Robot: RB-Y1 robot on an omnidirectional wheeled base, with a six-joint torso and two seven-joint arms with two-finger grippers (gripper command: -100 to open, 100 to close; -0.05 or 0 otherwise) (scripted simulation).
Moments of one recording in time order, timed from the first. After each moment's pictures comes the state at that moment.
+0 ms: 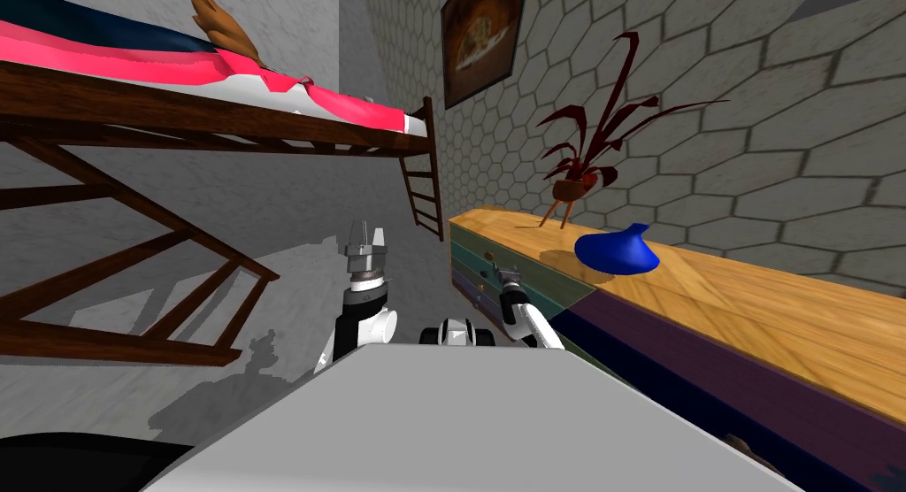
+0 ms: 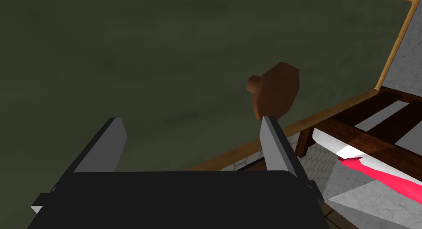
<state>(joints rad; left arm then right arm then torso) 0.47 -0.01 -0.07 -2.32 -0.04 -0.53 -0.14 0.28 -0.15 0.22 -1.86 1.11 0.37 0.37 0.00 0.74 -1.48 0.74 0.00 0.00</state>
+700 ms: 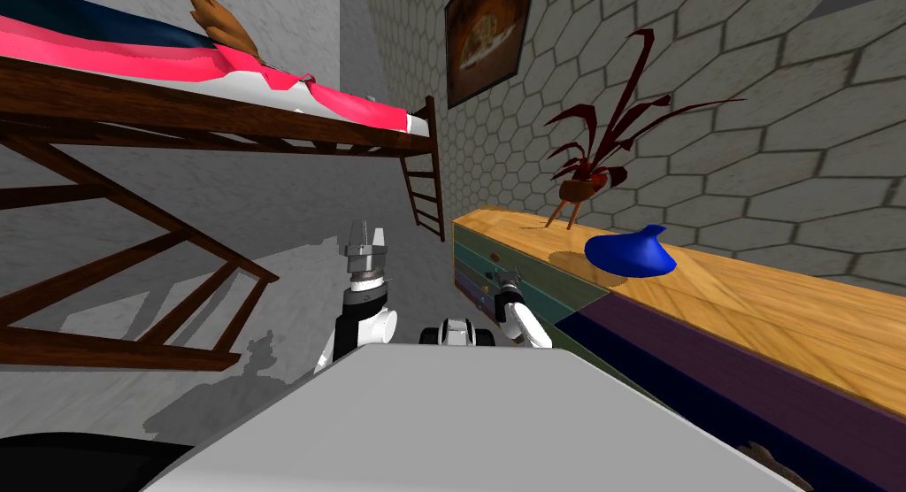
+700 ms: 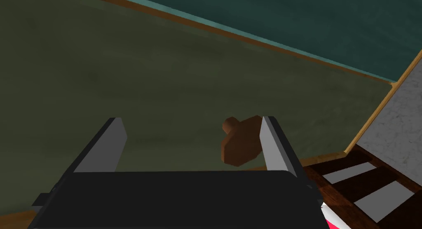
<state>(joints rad) 0.47 -0.01 -0.07 -2.32 -0.04 -0.53 -0.14 0.22 -0.14 0.26 -1.74 1.29 0.51 0.45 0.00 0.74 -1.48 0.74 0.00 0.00</state>
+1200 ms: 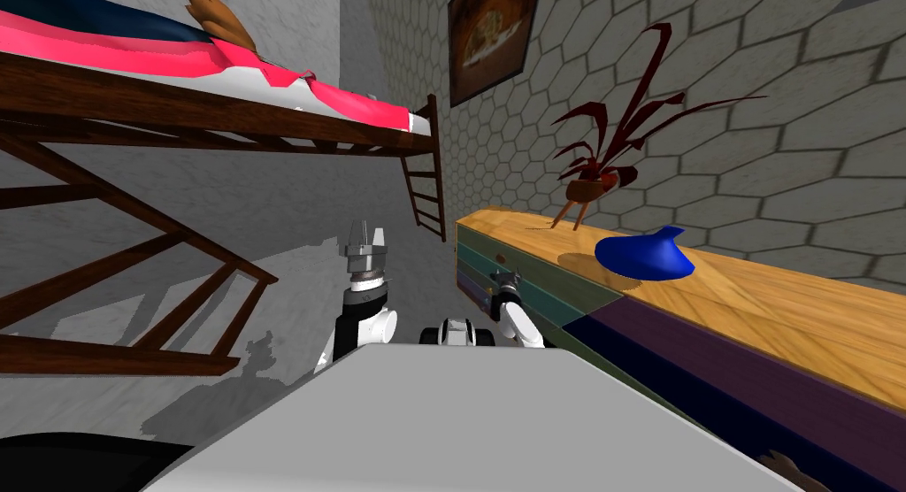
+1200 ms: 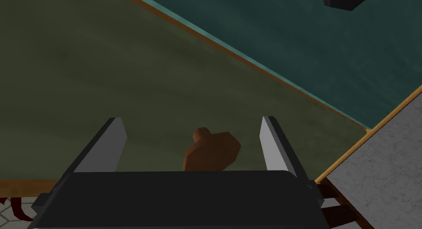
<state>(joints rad) 0.47 -0.01 -0.07 -2.32 -0.04 -0.53 -0.14 0.18 -0.14 0.29 -1.64 1.43 0.62 0.52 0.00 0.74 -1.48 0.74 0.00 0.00</state>
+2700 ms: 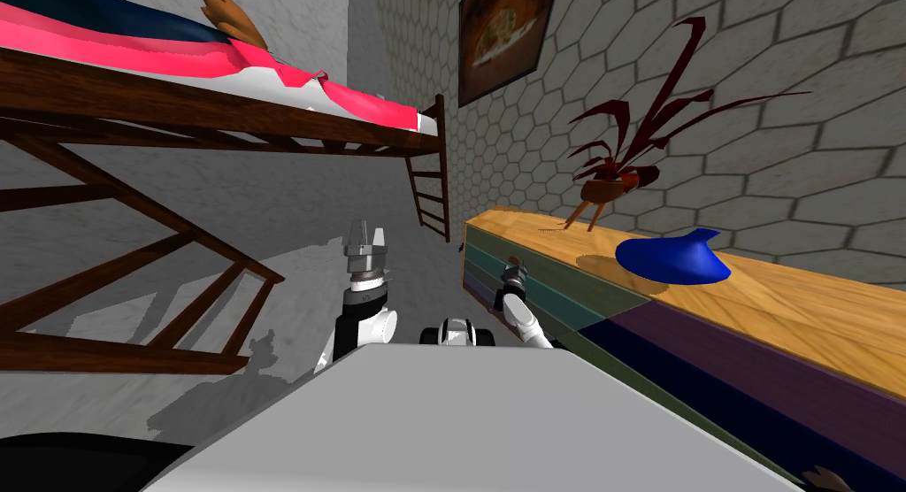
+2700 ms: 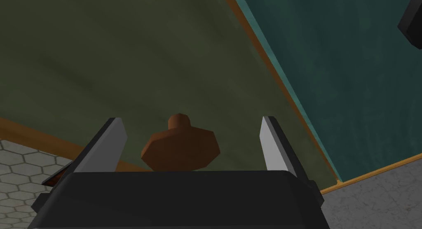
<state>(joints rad) 0.47 -0.01 -0.07 -2.32 -0.04 -0.53 -0.14 0.02 -0.21 0.26 -1.42 1.59 0.73 0.62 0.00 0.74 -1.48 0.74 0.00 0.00</state>
